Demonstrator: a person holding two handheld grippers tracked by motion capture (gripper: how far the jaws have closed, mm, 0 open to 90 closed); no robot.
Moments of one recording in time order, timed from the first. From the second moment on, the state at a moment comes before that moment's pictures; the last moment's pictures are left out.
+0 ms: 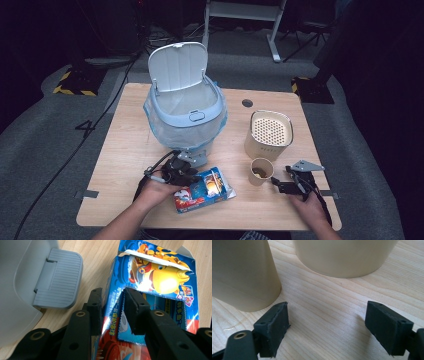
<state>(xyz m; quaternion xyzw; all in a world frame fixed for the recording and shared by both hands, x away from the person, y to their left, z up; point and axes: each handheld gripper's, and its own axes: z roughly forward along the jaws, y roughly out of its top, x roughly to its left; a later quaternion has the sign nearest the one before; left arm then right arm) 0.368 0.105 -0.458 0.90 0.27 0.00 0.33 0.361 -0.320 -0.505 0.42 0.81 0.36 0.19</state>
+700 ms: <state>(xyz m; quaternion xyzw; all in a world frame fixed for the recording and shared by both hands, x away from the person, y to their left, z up) 0.356 0.113 -0.435 0.89 0.27 0.03 0.38 0.361 -0.320 -0.505 0.42 0.81 0.36 0.19</state>
